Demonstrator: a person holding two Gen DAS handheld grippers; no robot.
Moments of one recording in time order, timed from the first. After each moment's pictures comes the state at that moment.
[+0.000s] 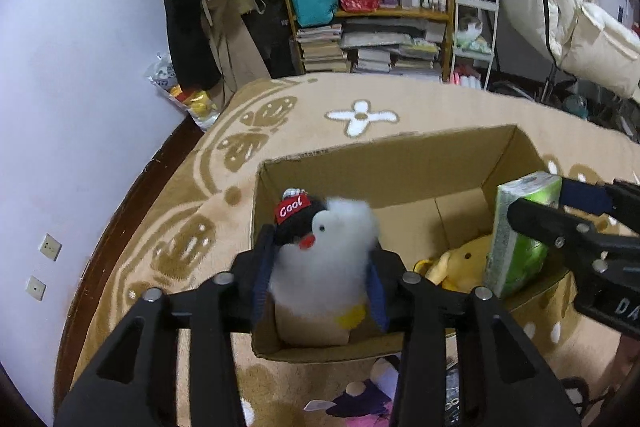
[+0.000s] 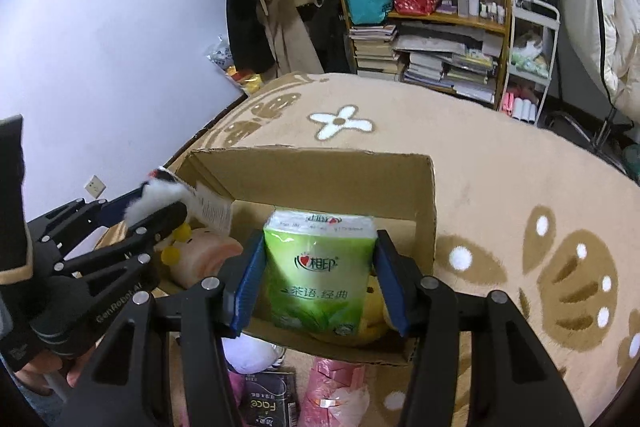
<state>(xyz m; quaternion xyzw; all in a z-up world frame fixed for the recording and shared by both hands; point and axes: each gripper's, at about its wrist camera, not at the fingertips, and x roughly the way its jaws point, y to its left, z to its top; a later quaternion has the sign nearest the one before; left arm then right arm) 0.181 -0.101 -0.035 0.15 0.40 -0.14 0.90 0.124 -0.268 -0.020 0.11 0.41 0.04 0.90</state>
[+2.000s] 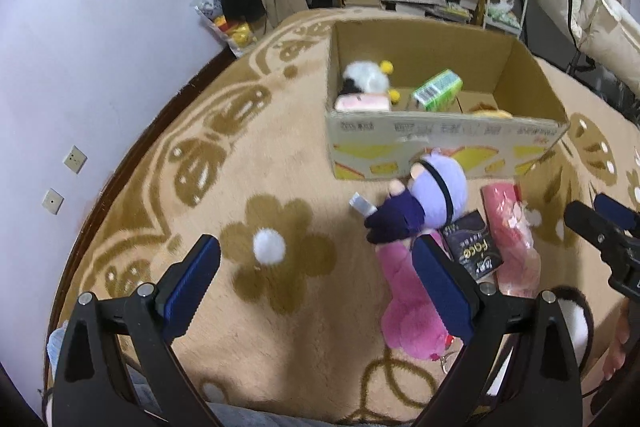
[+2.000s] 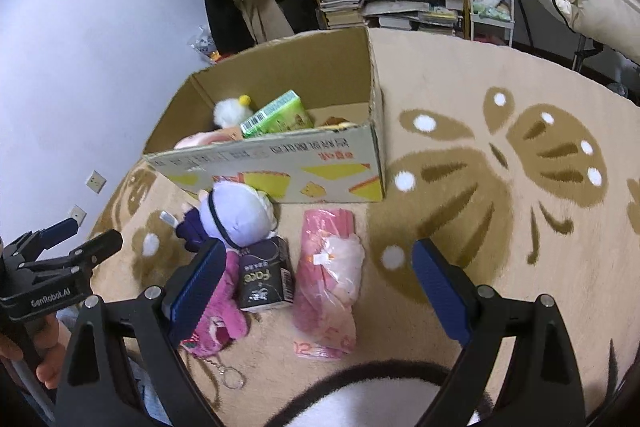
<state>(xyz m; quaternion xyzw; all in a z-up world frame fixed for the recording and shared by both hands) 0.061 -0.025 -0.053 0.11 0.48 -0.07 0.87 -0.001 -0.269 -0.057 0.16 0.44 0.00 0.88</state>
